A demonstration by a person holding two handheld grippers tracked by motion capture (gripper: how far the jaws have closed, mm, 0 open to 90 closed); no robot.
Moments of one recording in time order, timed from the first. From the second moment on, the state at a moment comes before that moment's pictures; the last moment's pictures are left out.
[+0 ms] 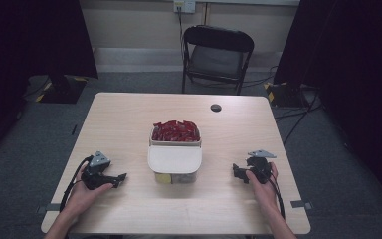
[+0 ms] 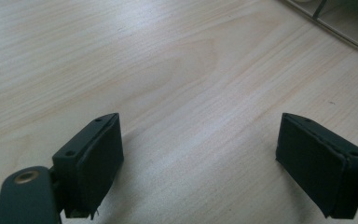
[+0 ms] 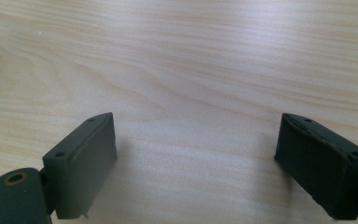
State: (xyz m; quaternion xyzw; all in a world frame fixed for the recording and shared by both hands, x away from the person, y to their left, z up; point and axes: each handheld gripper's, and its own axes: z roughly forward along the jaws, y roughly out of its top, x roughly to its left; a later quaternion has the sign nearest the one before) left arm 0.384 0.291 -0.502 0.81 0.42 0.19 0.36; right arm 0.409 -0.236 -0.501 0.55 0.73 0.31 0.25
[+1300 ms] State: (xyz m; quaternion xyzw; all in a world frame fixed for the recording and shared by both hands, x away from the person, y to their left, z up) left arm 0.384 0.291 -0.502 0.81 0.42 0.19 0.36; right arm 0.392 -0.232 -0.472 0.56 0.72 0.36 0.21
